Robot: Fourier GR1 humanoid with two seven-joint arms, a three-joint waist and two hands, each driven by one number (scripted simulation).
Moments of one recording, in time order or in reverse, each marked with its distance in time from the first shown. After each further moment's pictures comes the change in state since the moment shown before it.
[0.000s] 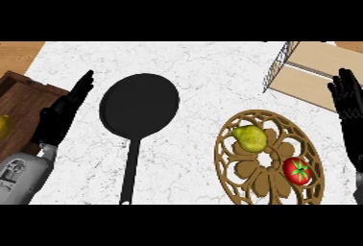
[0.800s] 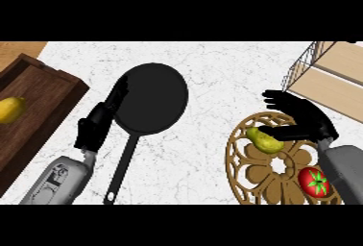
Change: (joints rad) left arm -0.006 -0.198 -0.072 -0.024 -0.008 0.071 -0.022; right arm -0.286 0.051 0.142 0.587 -0.110 0.366 0.135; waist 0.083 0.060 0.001
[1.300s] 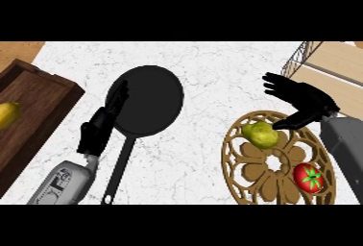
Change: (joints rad) left arm 0.032 -0.026 0.004 0.006 -0.014 0.018 -0.009; right arm -0.246 0.001 -0.059 0.391 -0.084 0.434 -0.091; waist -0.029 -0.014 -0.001
